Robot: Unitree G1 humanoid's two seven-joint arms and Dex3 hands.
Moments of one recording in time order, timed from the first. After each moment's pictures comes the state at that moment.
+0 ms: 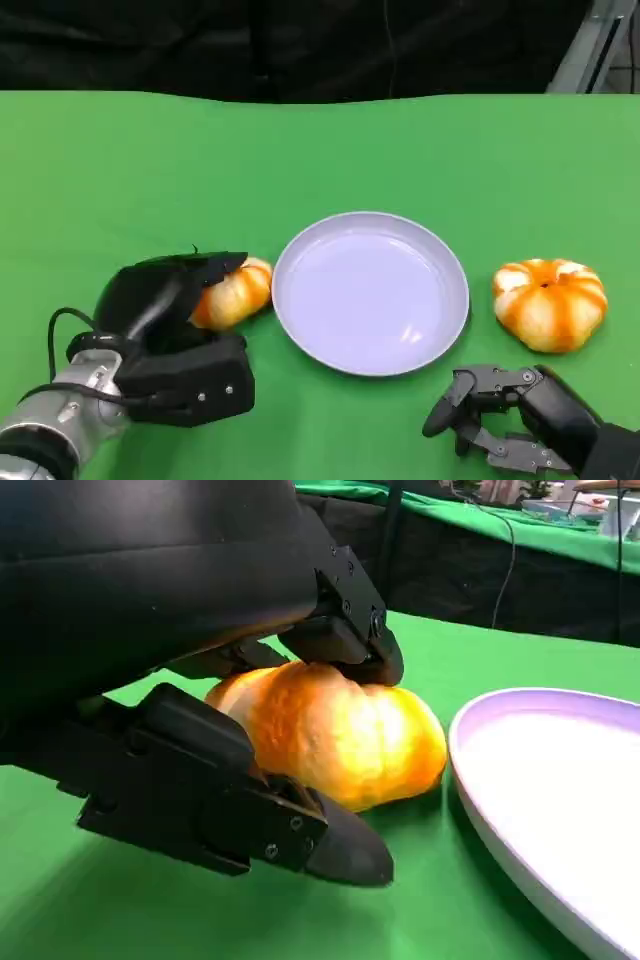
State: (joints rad) left arm -0.61 0.24 -0.45 1.19 0.71 -0.53 0.50; right arm -0.09 -0.16 0.14 0.64 -0.09 -0.79 0.35
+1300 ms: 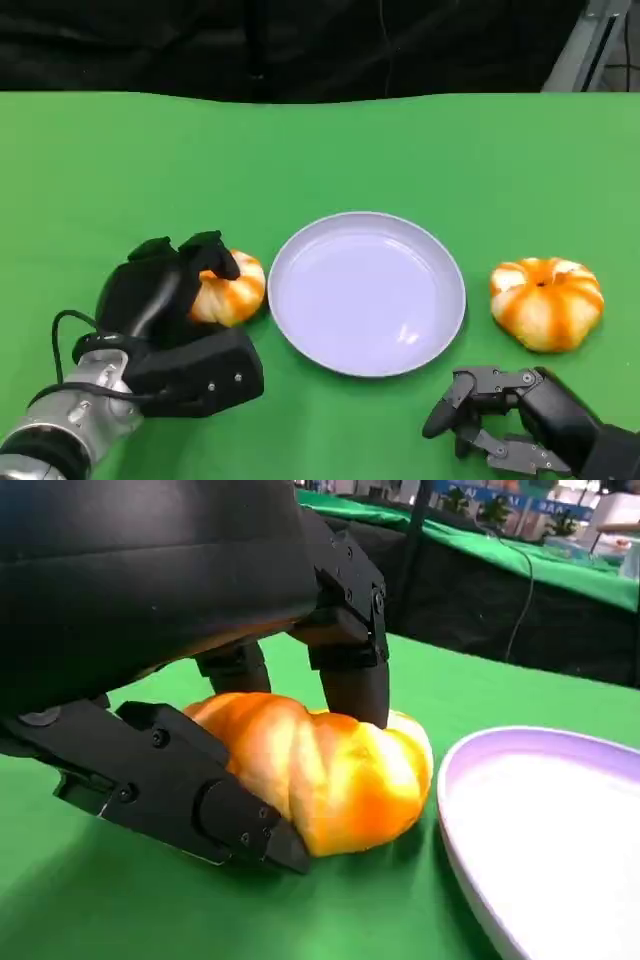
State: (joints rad) left arm -0.61 0.22 -0.45 1.19 0.64 -0.48 0.58; right arm -0.09 -0.16 0.14 0.65 -0.09 -0.79 0.35
